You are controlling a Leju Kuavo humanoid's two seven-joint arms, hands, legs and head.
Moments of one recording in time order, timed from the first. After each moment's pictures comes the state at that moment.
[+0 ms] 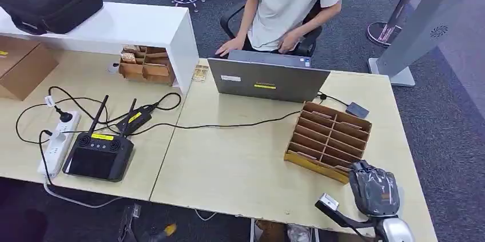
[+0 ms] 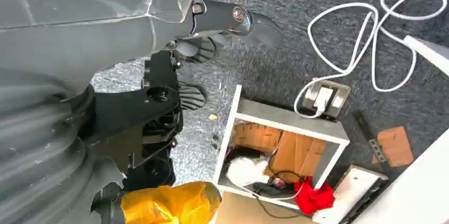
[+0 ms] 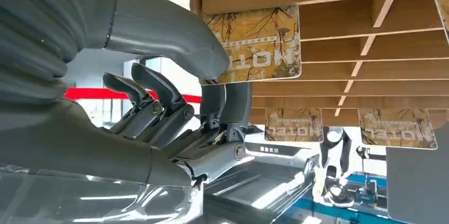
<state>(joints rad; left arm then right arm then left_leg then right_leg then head) -0.15 -0.14 0.56 -0.23 -0.09 -0.18 -0.10 -0.03 -0.32 0.22 -1.22 1.16 -0.64 -0.08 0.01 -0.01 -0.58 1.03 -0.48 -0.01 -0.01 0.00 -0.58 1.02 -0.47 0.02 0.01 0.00</state>
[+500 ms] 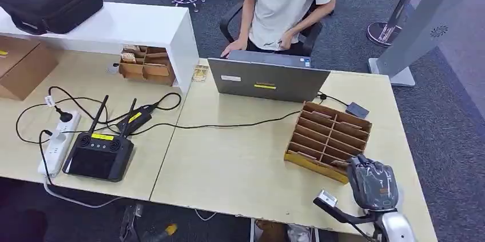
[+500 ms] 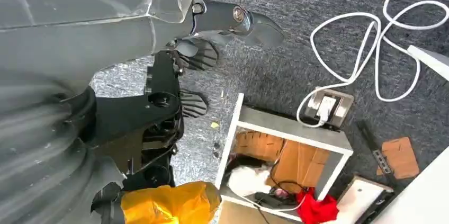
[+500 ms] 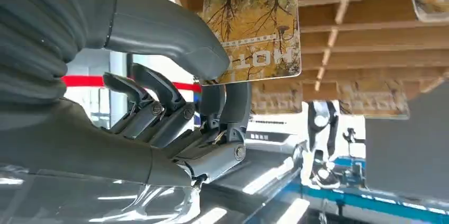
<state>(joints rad) -0.15 -0.14 0.53 -0.24 -0.08 -0.14 -0.09 -0.06 -0.32 0.23 -1.25 1.18 -0.65 -0.10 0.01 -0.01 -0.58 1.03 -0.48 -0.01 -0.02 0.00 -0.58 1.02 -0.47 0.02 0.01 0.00</state>
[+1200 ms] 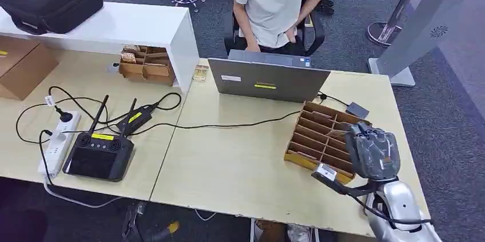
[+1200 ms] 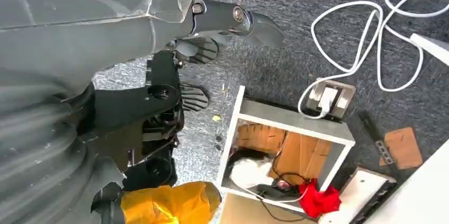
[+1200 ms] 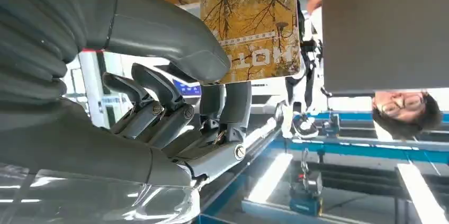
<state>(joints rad) -0.16 -0.14 0.50 -0.24 -0.05 -0.15 -0.07 -0.22 -0.35 0.30 -1.31 1.14 -0.61 -0.09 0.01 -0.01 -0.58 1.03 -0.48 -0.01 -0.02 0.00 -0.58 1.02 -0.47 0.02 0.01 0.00</state>
